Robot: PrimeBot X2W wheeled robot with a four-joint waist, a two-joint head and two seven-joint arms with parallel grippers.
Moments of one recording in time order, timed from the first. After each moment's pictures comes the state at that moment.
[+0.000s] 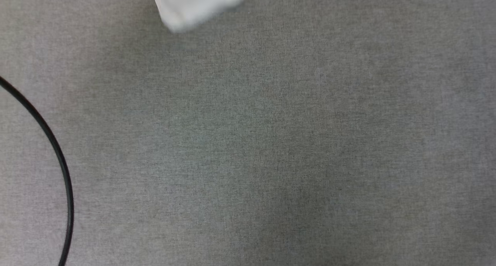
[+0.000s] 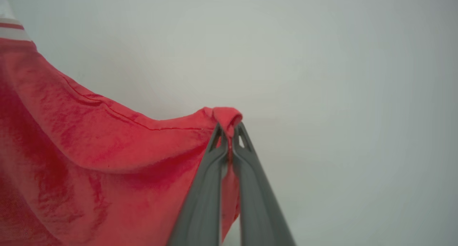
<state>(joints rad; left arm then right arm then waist) -1.84 0.56 -0.77 0.42 -0.47 0.02 -0.08 -1.78 -0.55 0.57 0.60 0.57 0.13 0.33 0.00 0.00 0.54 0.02</state>
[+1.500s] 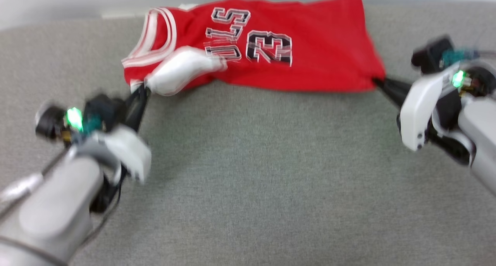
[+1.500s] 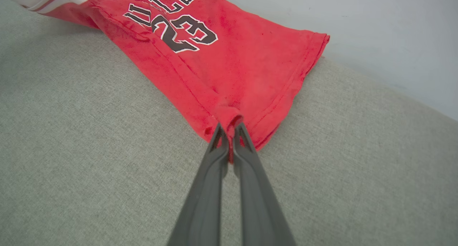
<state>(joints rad) -0.73 0.65 -0.81 0.36 -0.65 0.10 -0.25 -1.06 -0.60 1.17 0.64 1.00 0.13 0.03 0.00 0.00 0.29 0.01</state>
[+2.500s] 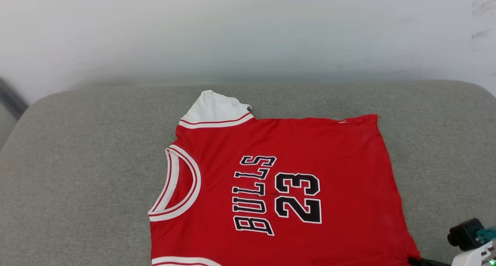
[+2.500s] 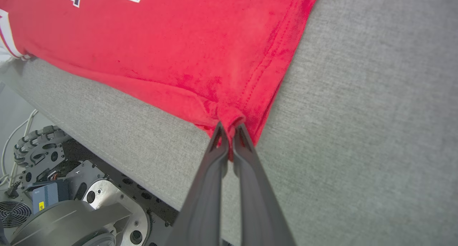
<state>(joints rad) 0.11 0.84 -0.95 -0.10 -0.86 0.43 -0.15 -0.36 -0.92 1.18 0.32 1.18 0.13 -0.03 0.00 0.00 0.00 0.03</state>
